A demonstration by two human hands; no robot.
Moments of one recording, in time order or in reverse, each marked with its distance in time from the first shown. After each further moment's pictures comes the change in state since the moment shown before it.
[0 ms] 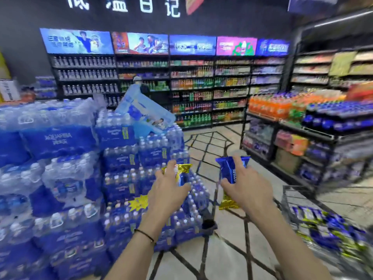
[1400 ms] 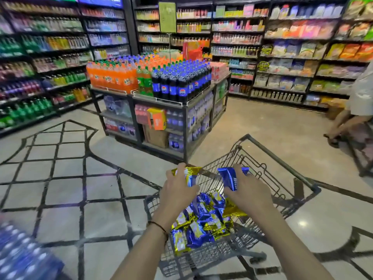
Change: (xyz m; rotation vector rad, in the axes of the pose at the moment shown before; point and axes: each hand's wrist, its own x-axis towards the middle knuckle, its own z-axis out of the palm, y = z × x) left_hand 0.249 0.544 0.653 -0.084 -0.646 0.553; right_hand 0.237 0.717 0.098 -0.339 -0.175 0.704
